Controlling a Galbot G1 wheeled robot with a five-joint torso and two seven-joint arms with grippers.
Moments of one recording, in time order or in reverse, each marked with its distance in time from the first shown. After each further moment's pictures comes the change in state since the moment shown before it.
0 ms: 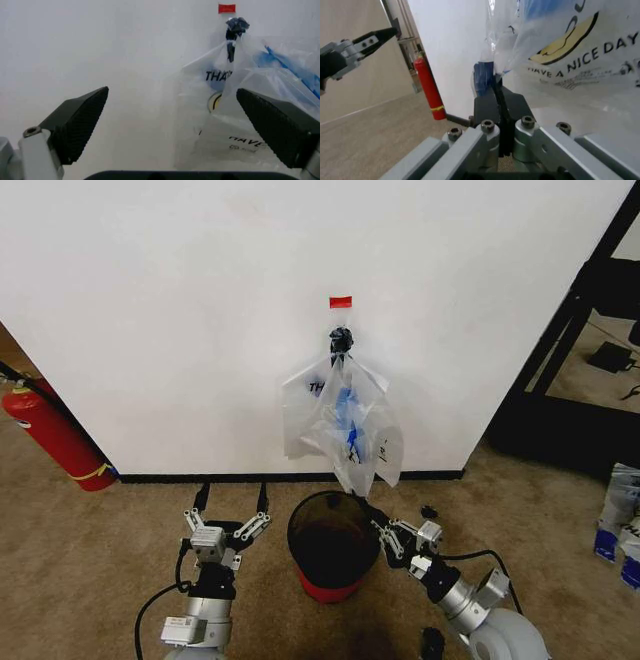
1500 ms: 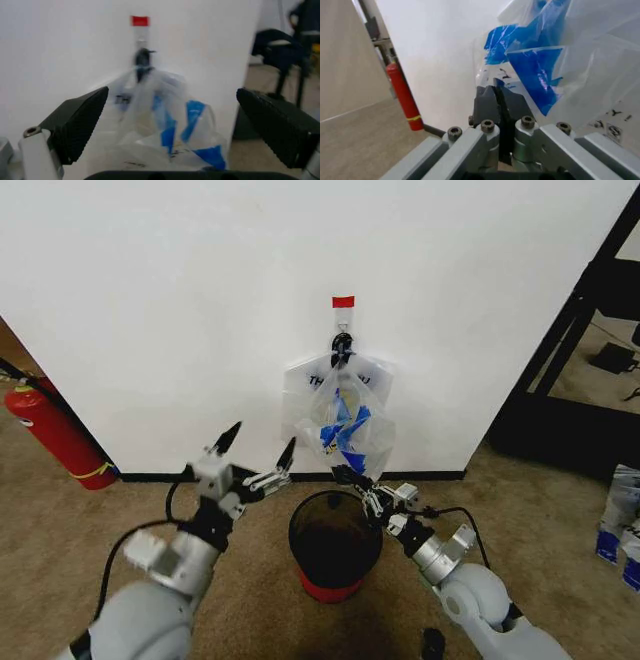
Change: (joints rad) left arm -0.491 0.610 0.179 -0.276 -0.668 0.461 -0.060; right arm 0.262 -0.048 -0.169 -0.069 0.020 -0.071 0.251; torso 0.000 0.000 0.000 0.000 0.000
